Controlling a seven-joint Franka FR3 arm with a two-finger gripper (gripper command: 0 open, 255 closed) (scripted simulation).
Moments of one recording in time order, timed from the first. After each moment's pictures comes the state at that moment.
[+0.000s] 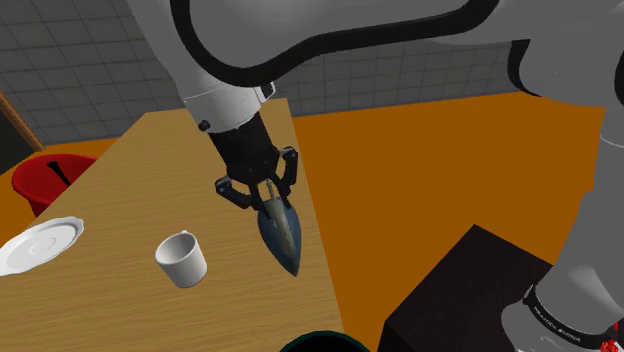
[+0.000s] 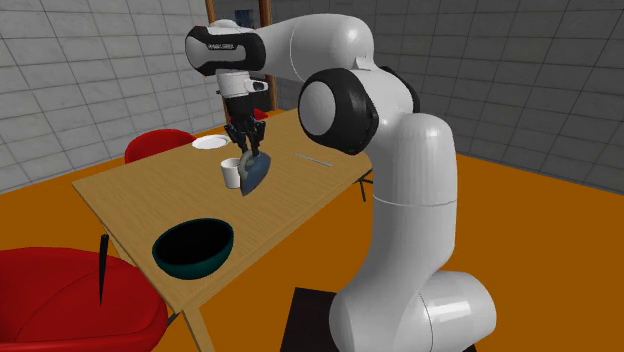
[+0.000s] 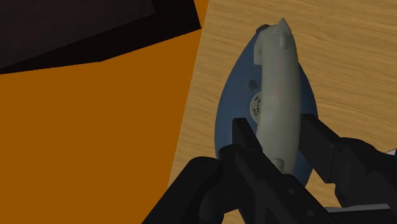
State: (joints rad) arm 0.34 0.34 0.57 -1.33 -0.16 1.39 1.14
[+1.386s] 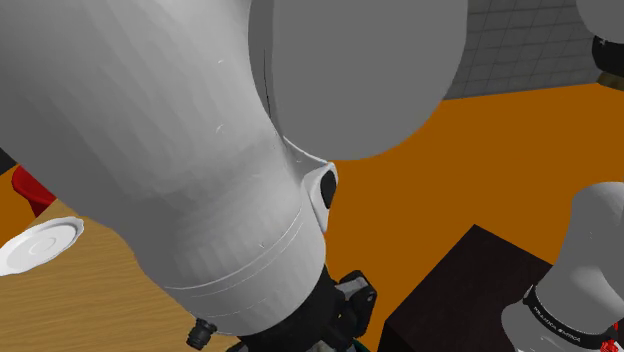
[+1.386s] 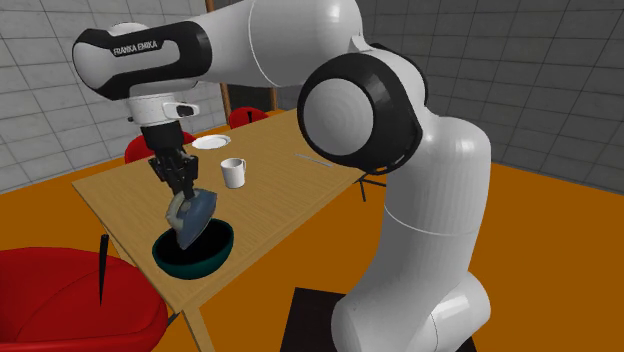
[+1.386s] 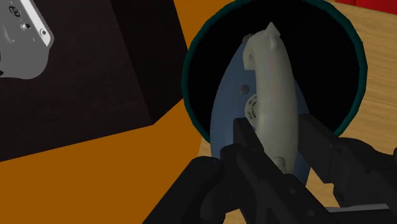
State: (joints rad) arm 0.48 0.11 0.72 -1.65 0.02 1.52 1.46
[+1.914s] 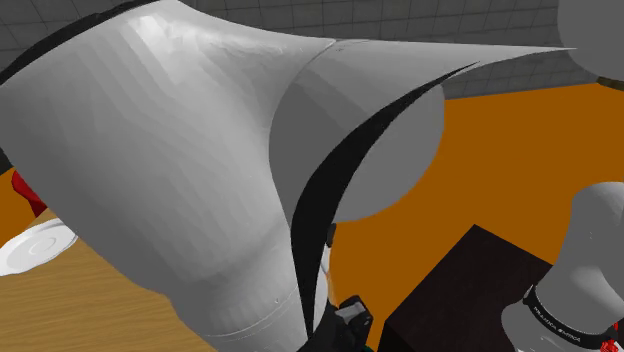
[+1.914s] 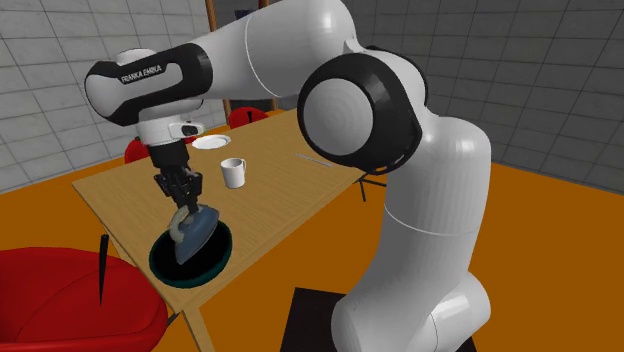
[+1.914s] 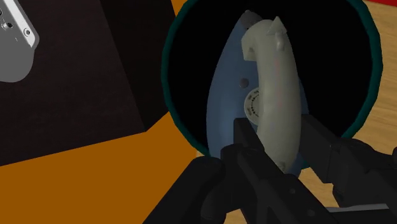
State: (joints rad) arm 0.48 0.11 0.72 -1.76 0.02 1.63 1.45
